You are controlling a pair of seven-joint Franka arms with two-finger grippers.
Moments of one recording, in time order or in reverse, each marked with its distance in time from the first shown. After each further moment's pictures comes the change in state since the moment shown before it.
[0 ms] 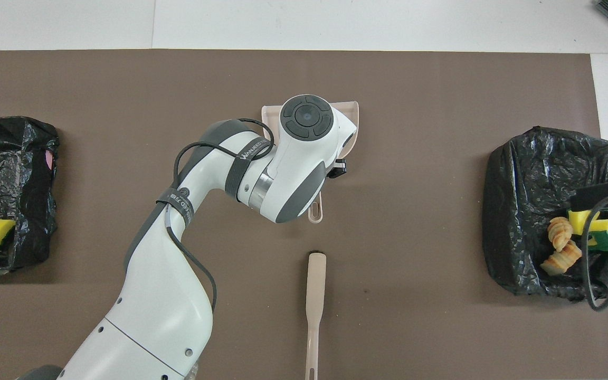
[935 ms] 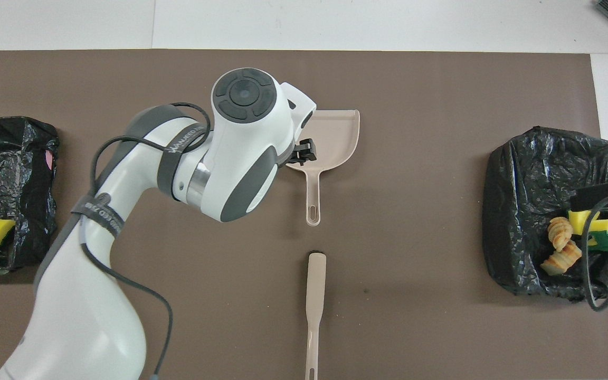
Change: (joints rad) left arm 0.083 -0.240 0.035 -0.158 0.034 -0.058 0.007; right arm 0.000 0.000 0.000 0.000 0.000 0.000 0.000
